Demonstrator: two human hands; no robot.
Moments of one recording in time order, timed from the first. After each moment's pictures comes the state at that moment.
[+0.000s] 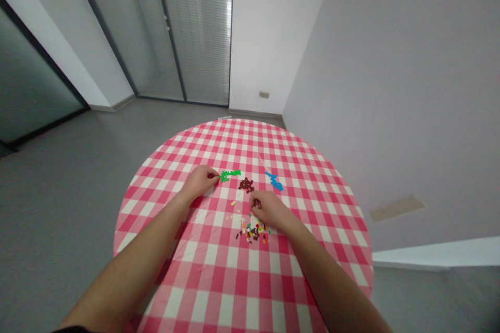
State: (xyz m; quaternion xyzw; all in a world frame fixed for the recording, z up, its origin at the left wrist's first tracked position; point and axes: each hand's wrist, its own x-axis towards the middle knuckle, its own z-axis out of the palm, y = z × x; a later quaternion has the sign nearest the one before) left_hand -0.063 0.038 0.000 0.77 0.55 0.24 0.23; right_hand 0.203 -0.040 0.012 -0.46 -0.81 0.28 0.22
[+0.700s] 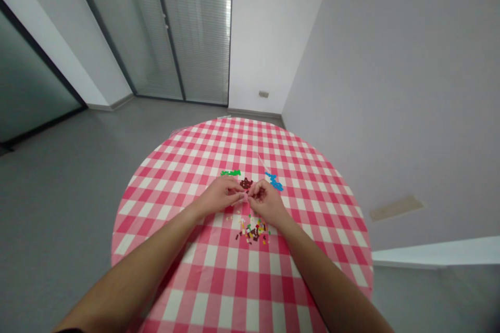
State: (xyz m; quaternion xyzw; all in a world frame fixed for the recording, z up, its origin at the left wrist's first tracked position) left_hand -0.010 -0.007 0.022 0.82 0.36 0.32 0.31; right_hand 0.188 -0.039 0.002 -0.44 -0.67 0.37 0.47
